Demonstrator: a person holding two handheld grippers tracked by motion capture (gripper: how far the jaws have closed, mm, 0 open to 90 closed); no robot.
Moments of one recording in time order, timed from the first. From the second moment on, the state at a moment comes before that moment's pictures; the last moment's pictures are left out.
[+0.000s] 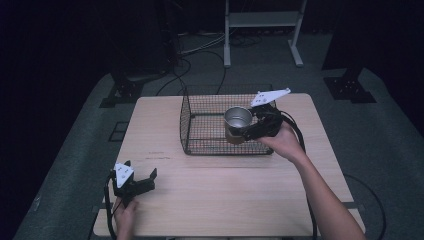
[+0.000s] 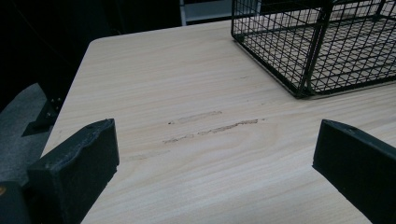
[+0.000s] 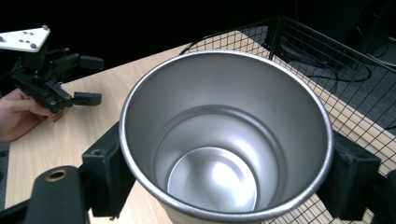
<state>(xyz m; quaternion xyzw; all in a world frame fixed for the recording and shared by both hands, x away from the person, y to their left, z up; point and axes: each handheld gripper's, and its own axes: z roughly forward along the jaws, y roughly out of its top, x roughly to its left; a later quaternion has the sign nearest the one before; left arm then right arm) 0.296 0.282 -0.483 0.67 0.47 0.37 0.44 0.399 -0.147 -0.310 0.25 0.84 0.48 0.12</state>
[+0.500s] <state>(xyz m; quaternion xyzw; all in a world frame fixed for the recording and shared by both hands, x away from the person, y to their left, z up) 0.296 0.283 -0.484 0.67 0.47 0.37 0.44 0.415 -0.140 -0.302 0.25 0.84 0.47 0.12</state>
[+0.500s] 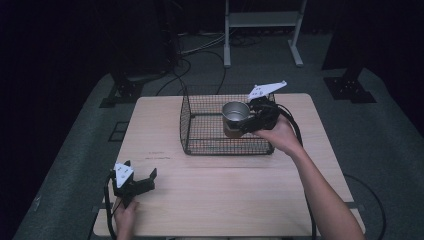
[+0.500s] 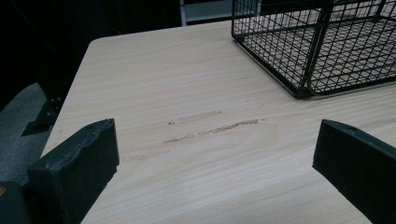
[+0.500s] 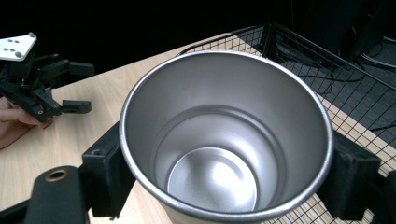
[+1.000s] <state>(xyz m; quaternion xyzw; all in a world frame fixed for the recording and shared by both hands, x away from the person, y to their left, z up) 0.296 0.284 -0.483 0.67 0.47 0.36 0.44 0.432 -0.133 -0.298 0.26 0.83 0.47 0.13</state>
